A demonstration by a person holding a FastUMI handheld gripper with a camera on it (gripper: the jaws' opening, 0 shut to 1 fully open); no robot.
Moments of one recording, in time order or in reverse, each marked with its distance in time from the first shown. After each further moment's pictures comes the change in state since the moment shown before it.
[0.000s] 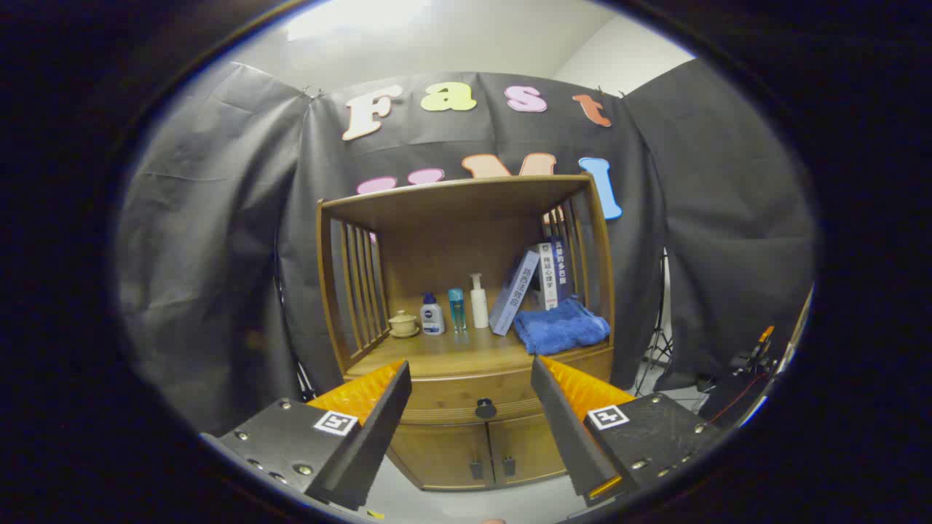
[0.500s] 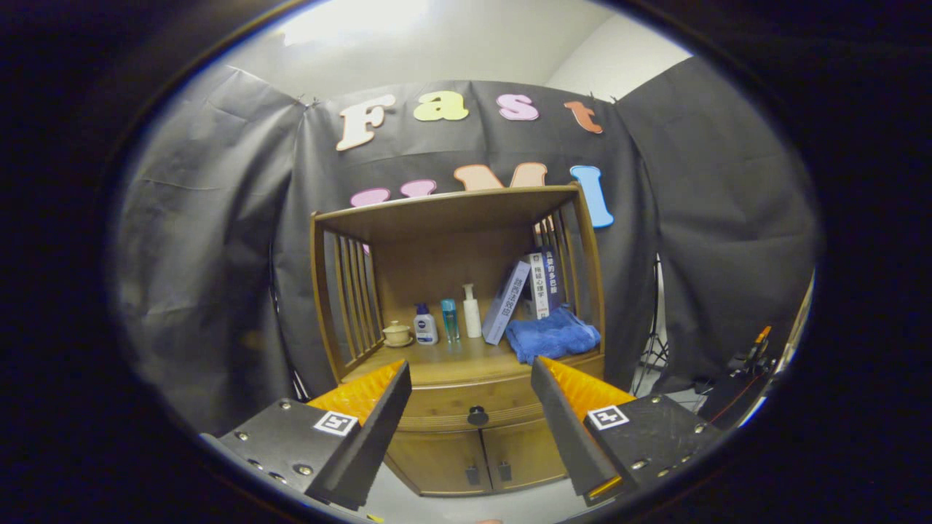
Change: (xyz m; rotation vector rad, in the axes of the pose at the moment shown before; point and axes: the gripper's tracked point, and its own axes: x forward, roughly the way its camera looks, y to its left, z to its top) arm -0.002 -0.007 0.008 0.009 -0.026 -0.008
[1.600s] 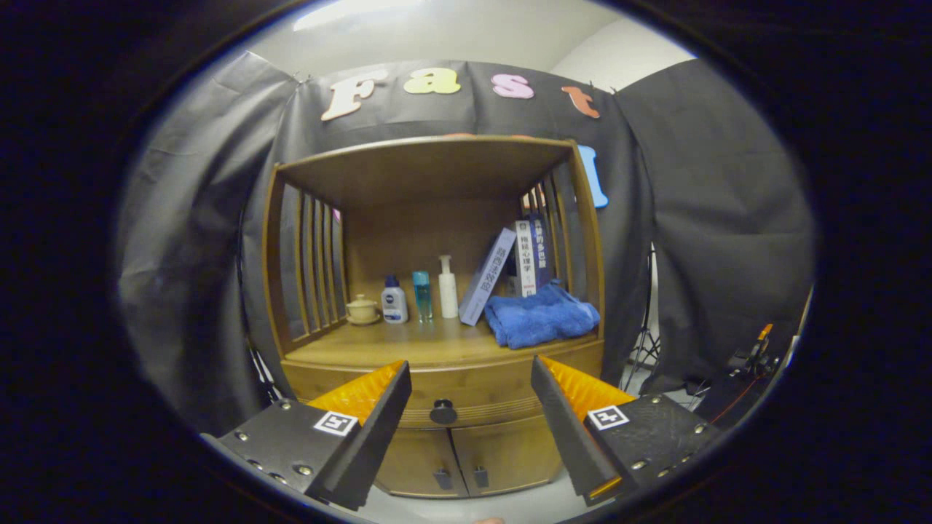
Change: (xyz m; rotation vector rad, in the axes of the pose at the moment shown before) arm 0.093 -0.046 -0.092 -0.056 0.053 -0.065
